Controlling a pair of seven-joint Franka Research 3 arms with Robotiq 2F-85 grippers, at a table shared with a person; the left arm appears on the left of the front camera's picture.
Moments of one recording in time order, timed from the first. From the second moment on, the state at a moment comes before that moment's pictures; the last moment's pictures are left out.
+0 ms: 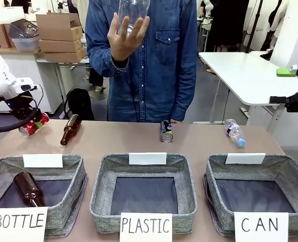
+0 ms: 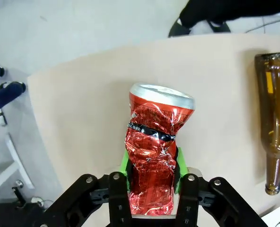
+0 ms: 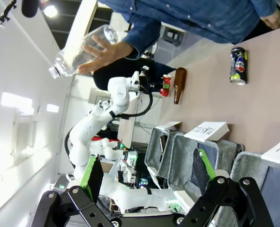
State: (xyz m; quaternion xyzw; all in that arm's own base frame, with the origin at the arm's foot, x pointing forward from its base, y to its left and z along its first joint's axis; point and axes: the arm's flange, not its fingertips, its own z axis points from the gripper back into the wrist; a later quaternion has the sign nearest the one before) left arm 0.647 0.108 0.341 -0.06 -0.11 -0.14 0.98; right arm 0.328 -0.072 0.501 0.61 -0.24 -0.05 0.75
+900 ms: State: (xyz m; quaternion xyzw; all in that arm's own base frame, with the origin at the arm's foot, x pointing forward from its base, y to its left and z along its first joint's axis) left arm 0.328 0.126 0.622 -0.29 -0.17 -0.09 0.94; right arm 0.328 -0.072 0.501 0.61 -0.24 -0.05 0.76
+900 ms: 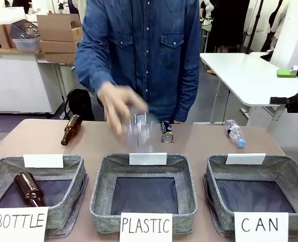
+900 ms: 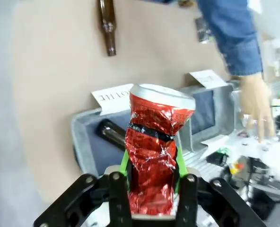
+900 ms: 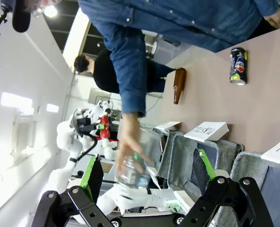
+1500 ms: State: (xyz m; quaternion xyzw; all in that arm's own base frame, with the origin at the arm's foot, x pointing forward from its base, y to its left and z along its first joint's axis) left arm 0.290 0.125 0.610 -0.30 -0.21 -0.12 0.92; right arm 0.328 -0.072 0.501 0.61 -0.24 -0.05 0.76
